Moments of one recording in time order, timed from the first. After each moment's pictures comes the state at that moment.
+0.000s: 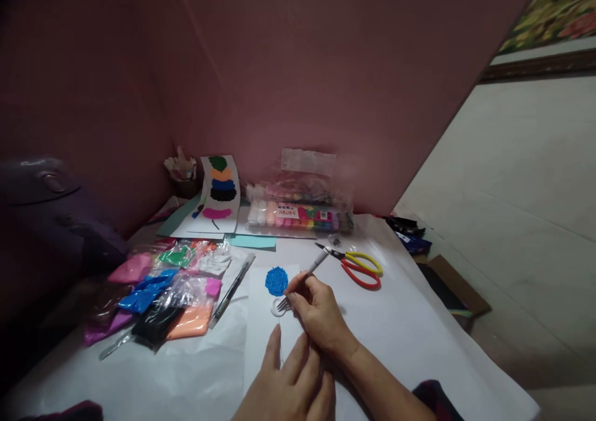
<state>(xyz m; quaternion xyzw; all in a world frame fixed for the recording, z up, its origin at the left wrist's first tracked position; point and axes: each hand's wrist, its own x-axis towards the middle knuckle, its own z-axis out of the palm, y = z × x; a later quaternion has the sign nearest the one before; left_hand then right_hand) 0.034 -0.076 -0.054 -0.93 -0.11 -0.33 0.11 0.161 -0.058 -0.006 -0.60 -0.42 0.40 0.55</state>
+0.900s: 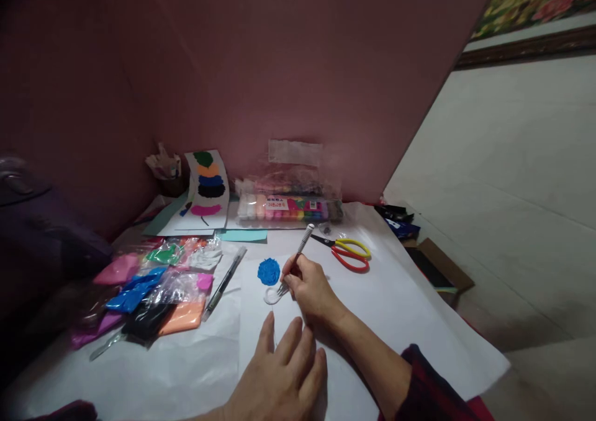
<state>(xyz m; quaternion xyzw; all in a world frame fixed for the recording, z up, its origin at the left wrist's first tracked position) 0.019 -0.072 -0.032 -0.97 -0.06 -0.21 0.09 0.168 -0.045 0.001 -0.62 -0.43 0.38 0.54</state>
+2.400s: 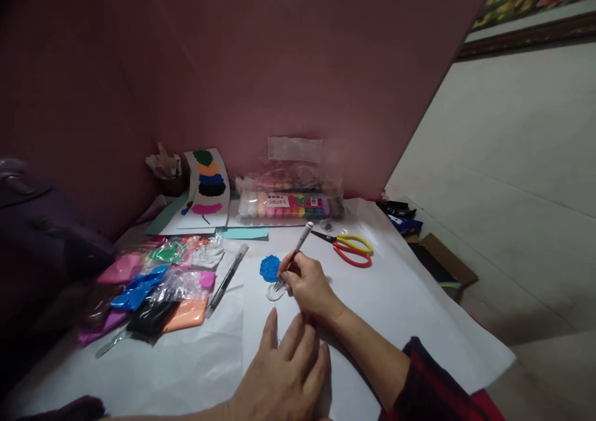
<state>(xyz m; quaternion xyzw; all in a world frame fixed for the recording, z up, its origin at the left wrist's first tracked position) 0.021 -0.077 -0.026 -0.98 -0.08 -0.16 0.05 0.162 -0.044 -0.001 -0.60 -0.43 0.38 0.55</state>
